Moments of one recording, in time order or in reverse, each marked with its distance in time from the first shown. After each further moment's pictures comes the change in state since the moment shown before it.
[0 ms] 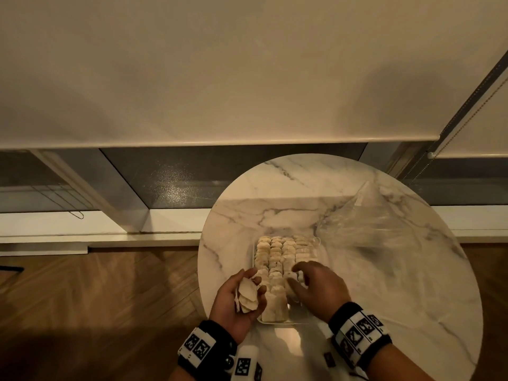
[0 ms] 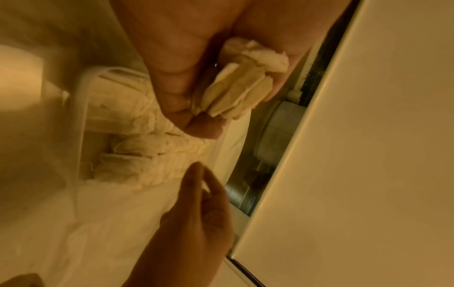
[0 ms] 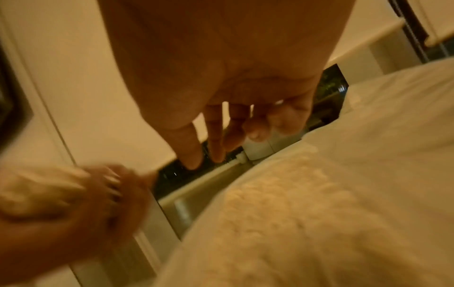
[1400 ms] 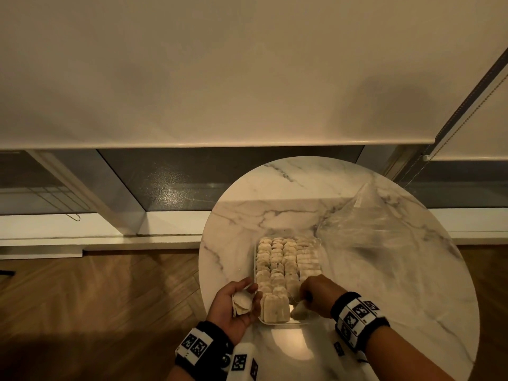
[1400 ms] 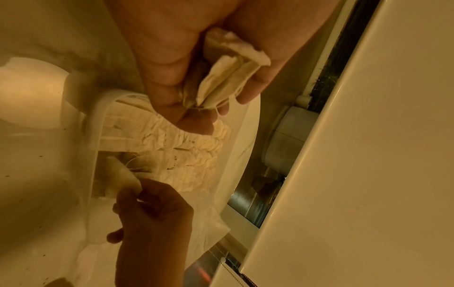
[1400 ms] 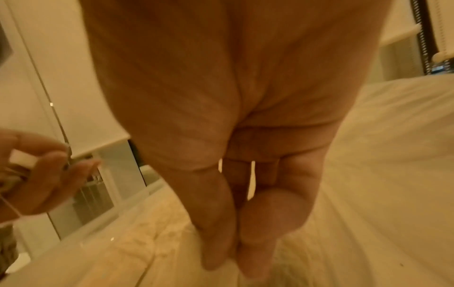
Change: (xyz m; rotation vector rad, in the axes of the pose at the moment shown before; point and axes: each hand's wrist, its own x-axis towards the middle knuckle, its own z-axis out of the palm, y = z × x) left_hand -0.001 0.007 -0.011 0.043 0.104 -0.063; right_hand 0.019 0.025 0.017 -0.119 -0.508 0.077
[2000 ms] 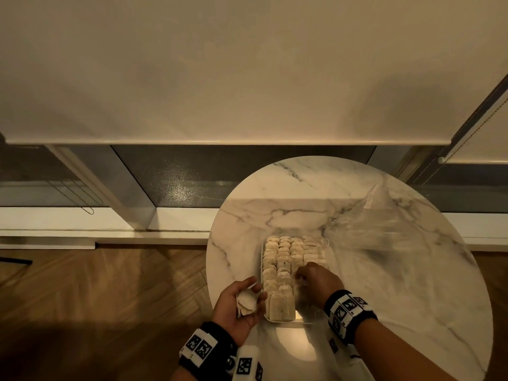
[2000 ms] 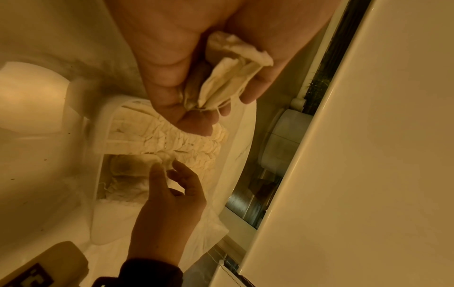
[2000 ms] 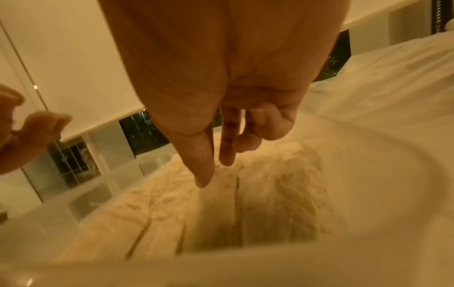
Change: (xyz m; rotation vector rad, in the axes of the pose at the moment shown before) left_hand -0.008 -0.003 -0.006 -0.030 0.006 0.038; right_hand 0.021 -0.012 0.005 0.020 0.190 -0.003
